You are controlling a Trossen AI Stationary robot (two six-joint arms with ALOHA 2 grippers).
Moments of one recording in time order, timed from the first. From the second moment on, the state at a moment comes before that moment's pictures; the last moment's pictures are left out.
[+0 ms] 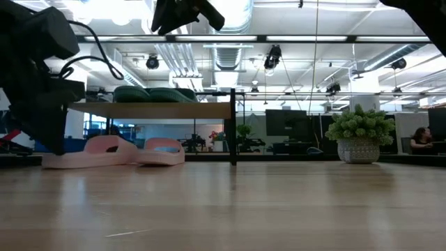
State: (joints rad) left arm -0.13 0.76 0.34 -0.81 -0.34 -1.04; right arm 0.10 2.23 2.35 -0.84 0.50 0.51
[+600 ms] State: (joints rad) left arm -0.18 0.60 0.34 -0.63 -0.19 -1.01; right arm 0.08 2.23 2.34 -0.86 0.50 0.51
